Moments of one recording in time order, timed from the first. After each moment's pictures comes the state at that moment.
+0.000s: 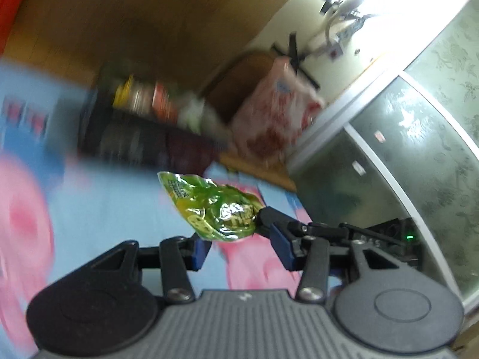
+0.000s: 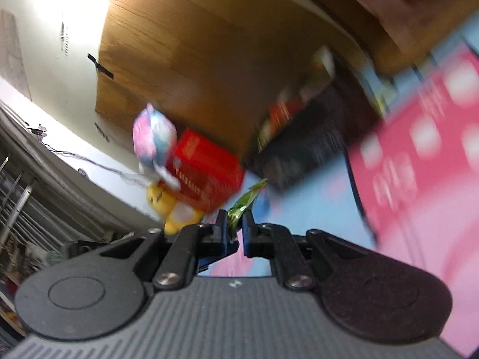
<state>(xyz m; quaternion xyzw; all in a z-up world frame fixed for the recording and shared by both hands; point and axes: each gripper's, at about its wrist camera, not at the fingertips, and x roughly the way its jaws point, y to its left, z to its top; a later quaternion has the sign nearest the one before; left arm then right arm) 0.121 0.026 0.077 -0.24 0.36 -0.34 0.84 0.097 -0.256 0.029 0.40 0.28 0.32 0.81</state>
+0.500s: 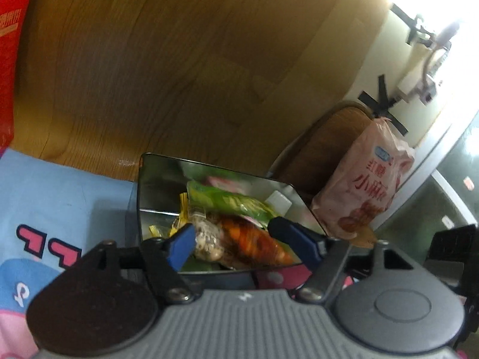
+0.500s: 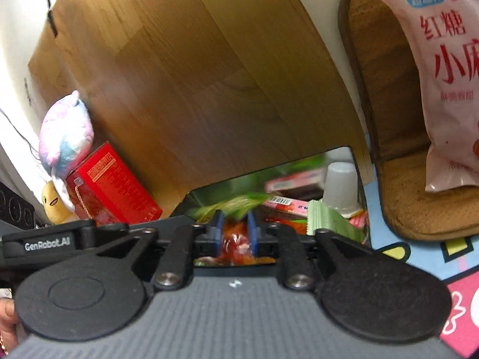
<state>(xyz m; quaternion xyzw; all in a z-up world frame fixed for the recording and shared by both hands) 0.246 0.020 0.073 -0.19 0.34 -0.22 0.89 0.221 -0.194 0.043 0.20 0.25 0.22 0.92</state>
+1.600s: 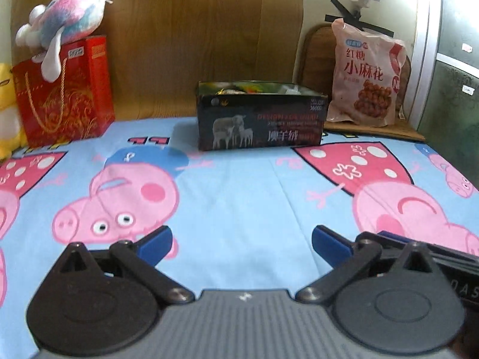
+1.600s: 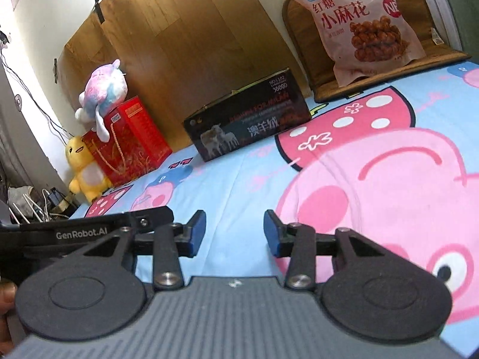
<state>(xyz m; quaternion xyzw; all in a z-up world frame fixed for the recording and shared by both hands) 0.012 -0.012 0.042 0.00 0.33 -0.08 0.94 -0.022 -0.211 -0.019 0.21 0.23 0.17 0.93</state>
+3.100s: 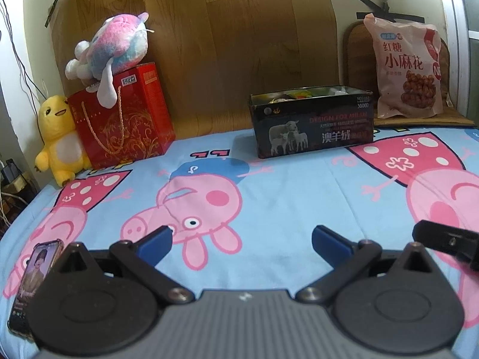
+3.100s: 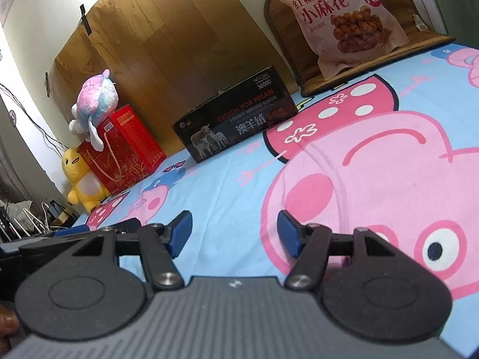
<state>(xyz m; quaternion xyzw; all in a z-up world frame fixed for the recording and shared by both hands) -0.006 -0.017 0.043 0.08 0.30 0.04 0.95 -0.028 -0.219 -0.026 0.25 0.23 0.15 0.93</state>
